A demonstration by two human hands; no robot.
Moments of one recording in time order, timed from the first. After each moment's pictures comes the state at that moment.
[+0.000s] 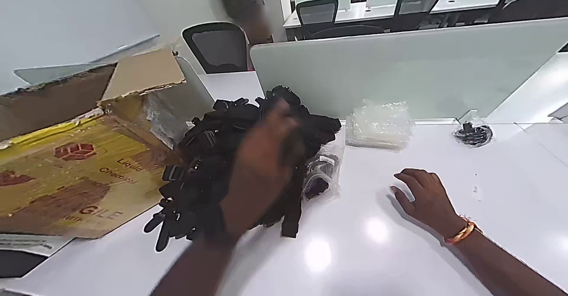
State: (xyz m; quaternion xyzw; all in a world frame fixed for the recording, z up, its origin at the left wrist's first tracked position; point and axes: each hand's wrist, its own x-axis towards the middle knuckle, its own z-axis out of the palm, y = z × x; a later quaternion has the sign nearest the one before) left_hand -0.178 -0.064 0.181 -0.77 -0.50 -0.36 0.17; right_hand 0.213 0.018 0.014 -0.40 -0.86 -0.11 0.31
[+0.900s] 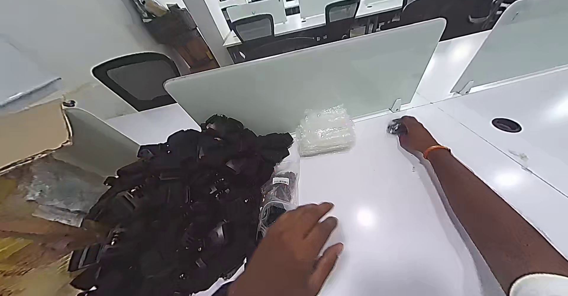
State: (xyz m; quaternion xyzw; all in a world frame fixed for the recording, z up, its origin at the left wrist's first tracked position) left_hand -0.065 -0.079 0.137 -0.91 -0.32 -0.28 -0.01; right_hand 0.396 0.167 0.033 -0.67 -0.69 0.07 0.26
